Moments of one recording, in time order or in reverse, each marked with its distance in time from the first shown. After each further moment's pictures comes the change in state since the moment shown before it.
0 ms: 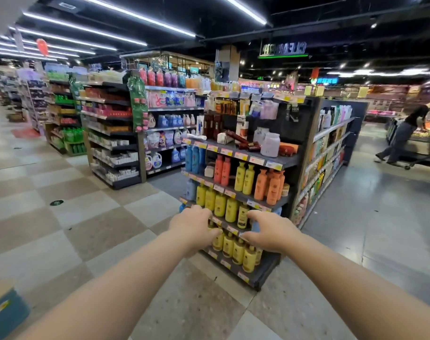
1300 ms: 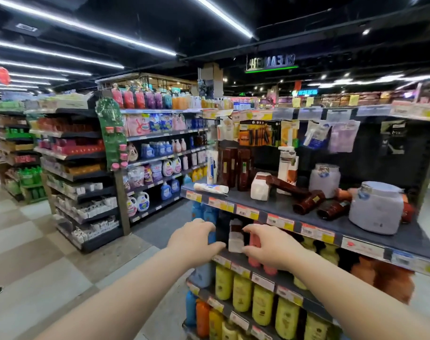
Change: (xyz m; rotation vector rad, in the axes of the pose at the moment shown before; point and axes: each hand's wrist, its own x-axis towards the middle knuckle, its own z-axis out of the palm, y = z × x) left_hand 0.645 -0.280 -0.042 -0.040 0.034 0.132; right_hand 0.680 -0.062 -0.035 0.131 0.103 0.034
